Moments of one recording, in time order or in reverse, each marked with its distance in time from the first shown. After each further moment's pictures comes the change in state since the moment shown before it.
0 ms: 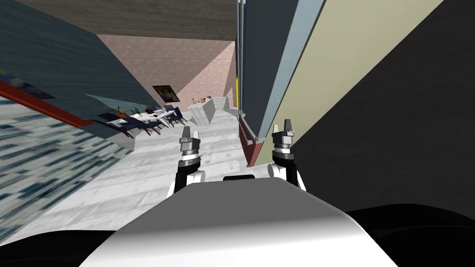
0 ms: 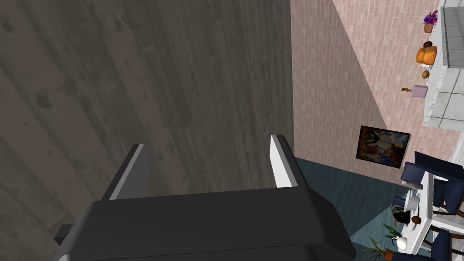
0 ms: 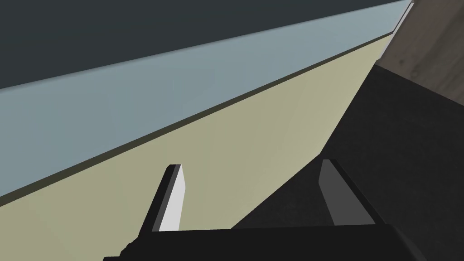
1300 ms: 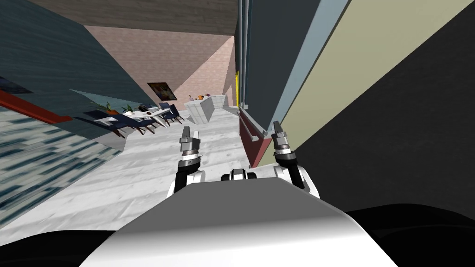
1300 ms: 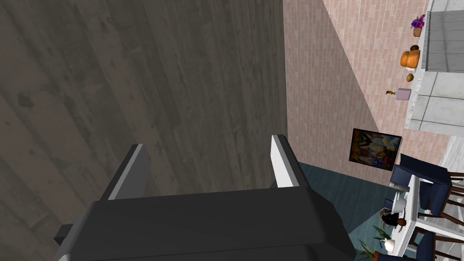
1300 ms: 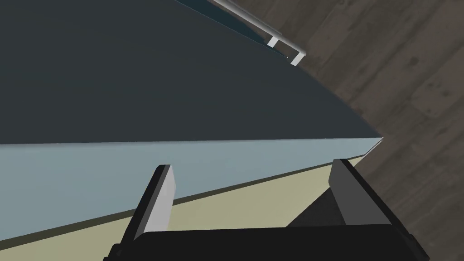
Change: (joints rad) left arm 0.000 0.000 0.000 0.000 0.000 0.000 0.000; right arm 0.003 -0.190 -0.032 -0.006 0.171 0.024 0.140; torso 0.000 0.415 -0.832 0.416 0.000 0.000
